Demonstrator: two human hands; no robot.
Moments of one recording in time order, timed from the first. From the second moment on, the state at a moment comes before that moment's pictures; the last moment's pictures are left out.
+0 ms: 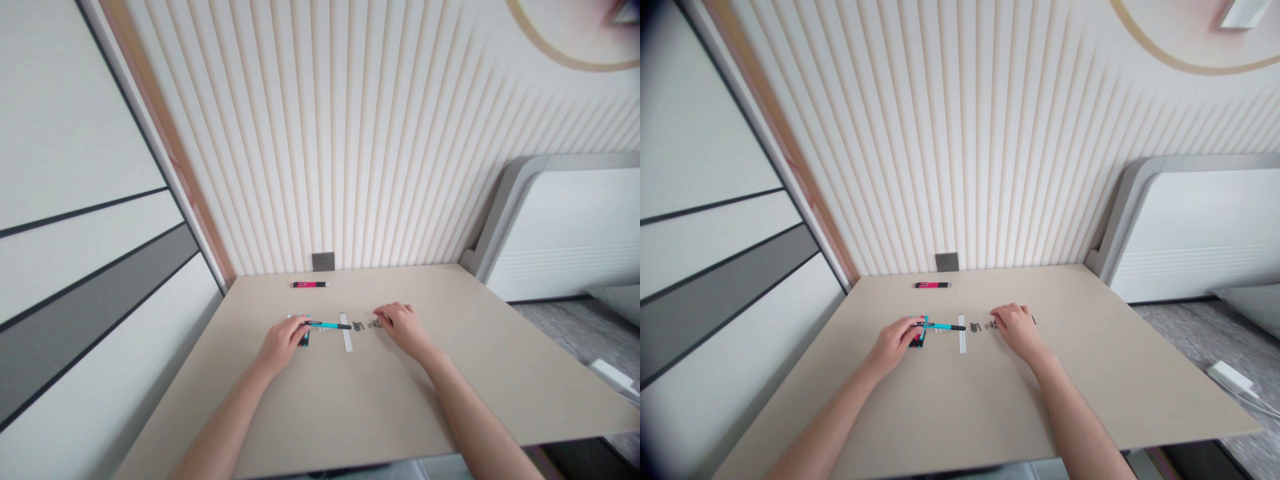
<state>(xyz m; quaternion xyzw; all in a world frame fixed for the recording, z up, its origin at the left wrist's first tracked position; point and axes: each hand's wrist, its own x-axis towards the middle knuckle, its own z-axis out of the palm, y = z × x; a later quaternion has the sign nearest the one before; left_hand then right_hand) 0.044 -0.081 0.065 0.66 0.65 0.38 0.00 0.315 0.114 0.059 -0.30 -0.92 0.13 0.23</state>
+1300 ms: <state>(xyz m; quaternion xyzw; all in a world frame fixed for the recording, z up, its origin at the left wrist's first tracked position) 0.045 -0.084 0.065 0.71 0.59 0.39 0.03 0.289 0.065 0.062 -0.12 -0.91 0.21 0.35</state>
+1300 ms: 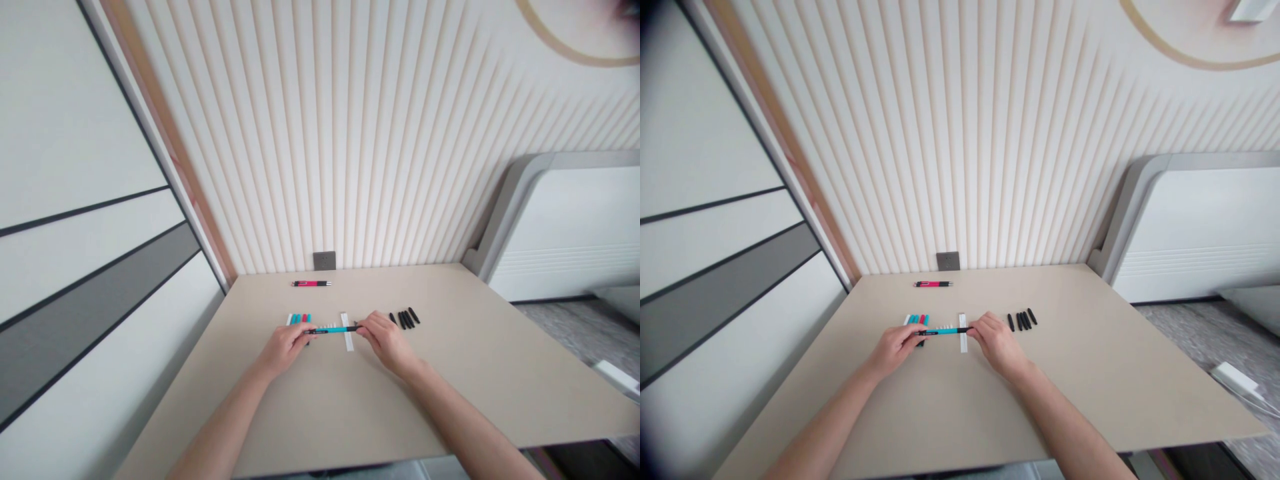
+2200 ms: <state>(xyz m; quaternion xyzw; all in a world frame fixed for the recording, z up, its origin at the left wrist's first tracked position) 0.042 -0.083 0.064 0.72 0.62 0.31 -0.07 0.285 0.057 0.062 -0.19 -0.87 0.40 0.21</state>
